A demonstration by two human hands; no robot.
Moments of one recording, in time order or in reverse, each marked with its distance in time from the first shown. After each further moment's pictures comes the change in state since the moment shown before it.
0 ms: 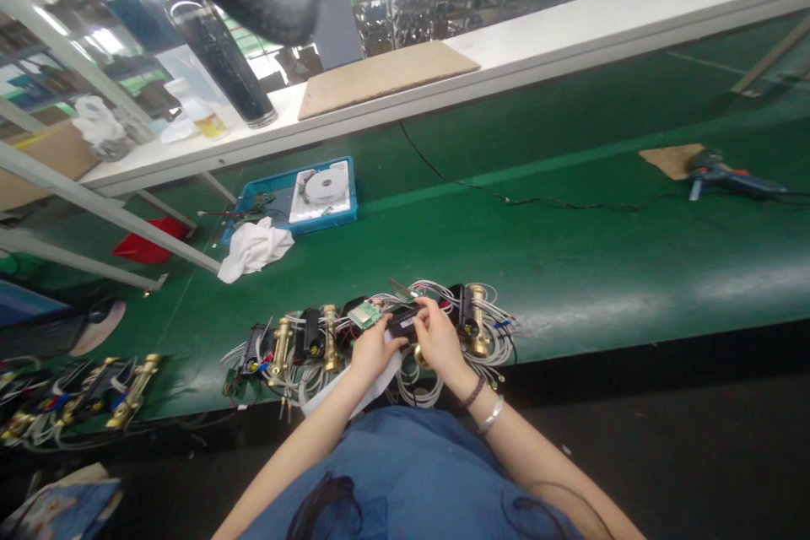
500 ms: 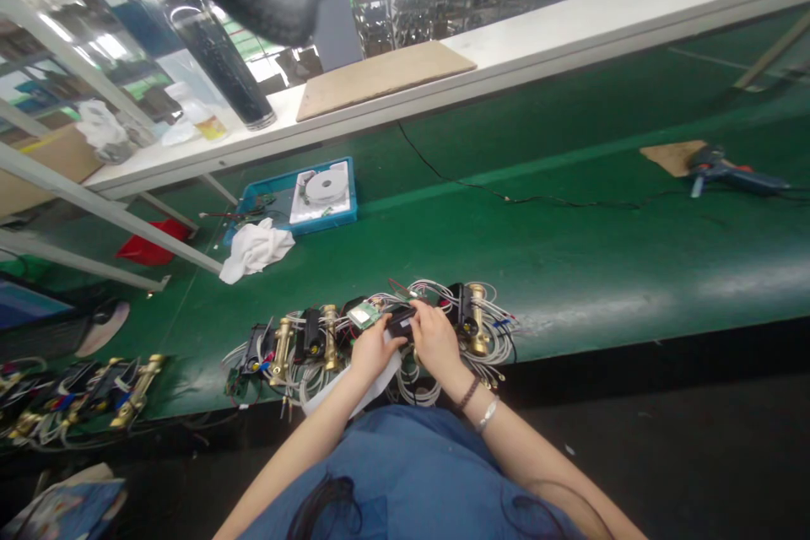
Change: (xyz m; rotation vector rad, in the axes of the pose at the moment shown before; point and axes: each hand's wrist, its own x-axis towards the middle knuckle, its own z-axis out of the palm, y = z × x) left_hand 0.000 -0.001 0.004 0.021 0.012 -0.019; right_hand -0.006 0.004 0.004 -0.212 0.011 -0.169
